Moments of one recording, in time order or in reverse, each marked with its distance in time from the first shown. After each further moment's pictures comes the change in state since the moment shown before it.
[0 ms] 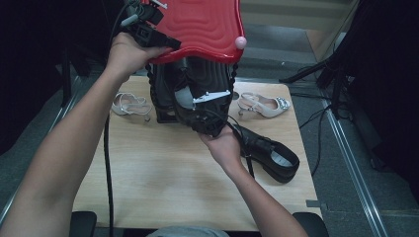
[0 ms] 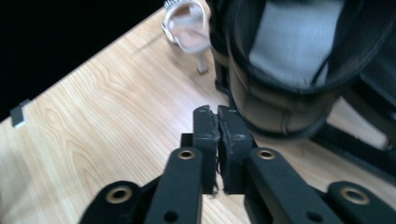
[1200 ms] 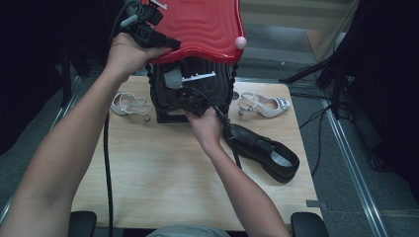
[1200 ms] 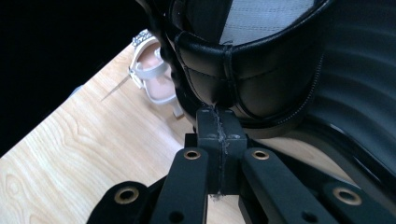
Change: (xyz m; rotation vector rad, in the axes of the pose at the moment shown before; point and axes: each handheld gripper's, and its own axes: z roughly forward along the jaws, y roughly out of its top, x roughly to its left) left arm 0.000 -0.001 0.000 -0.006 0.003 0.015; right arm -0.013 0.052 0.054 -0.050 -0.071 0.088
